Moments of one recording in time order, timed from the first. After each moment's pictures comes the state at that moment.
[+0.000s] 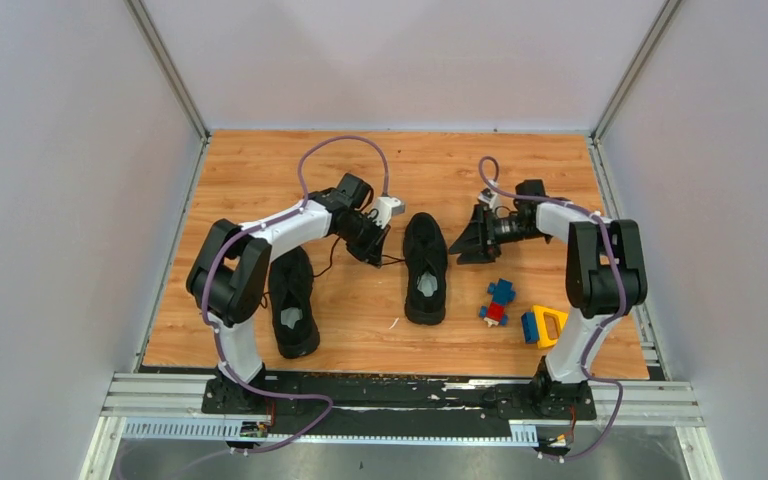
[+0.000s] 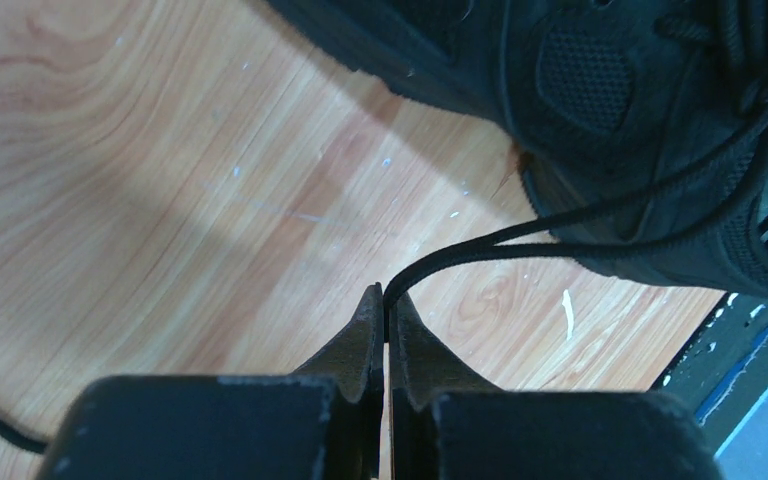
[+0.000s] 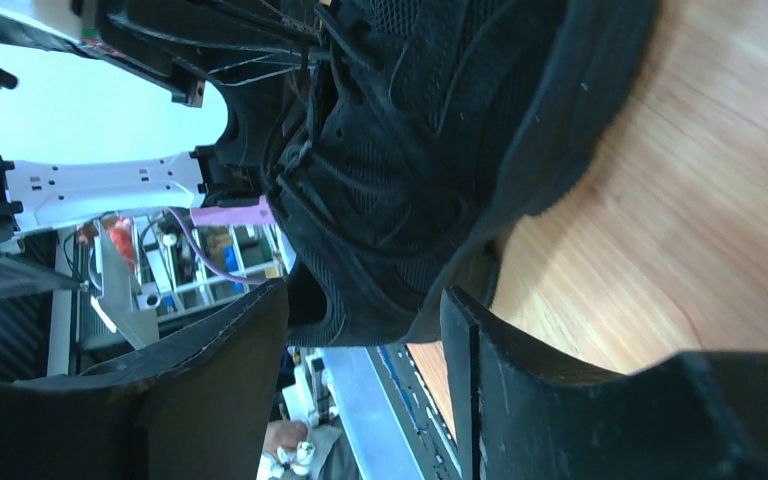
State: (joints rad) left arm -0.54 1.84 1.25 -0.55 0.49 0.16; right arm 0.01 1.82 1.08 -0.59 -1.15 0.11
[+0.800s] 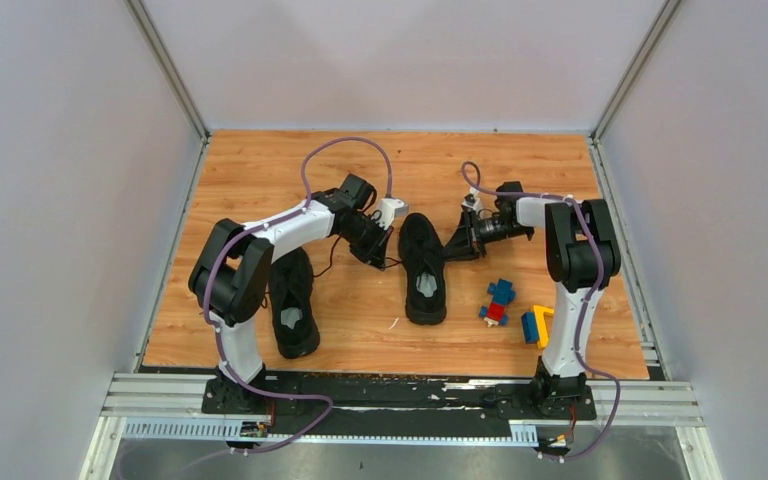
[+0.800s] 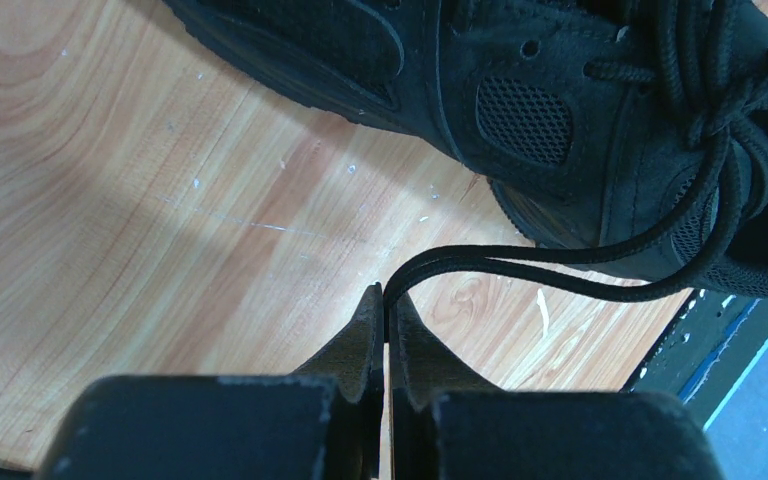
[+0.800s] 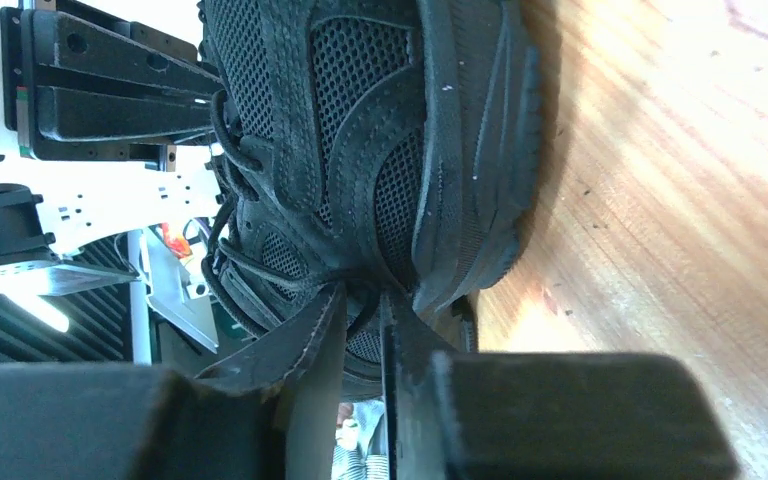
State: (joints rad) left arm -0.56 1.86 1.28 -0.56 0.53 0.15; right arm 0.10 2.08 1.24 -0.57 -1.19 0.19
